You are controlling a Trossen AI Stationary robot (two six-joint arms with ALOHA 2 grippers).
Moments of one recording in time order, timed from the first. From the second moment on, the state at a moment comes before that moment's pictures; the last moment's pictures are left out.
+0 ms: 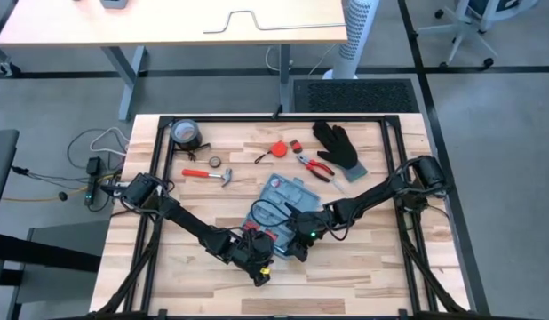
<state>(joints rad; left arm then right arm) -0.49 1.99 1.08 -0.01 -0.33 -0.80 0.28 1.86 0.88 0.29 -0.21 0.94</state>
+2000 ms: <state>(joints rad) -0.45 1.99 1.16 0.01 -0.31 -0.57 0.26 1.95 0.95 0.42 -0.23 1.10</state>
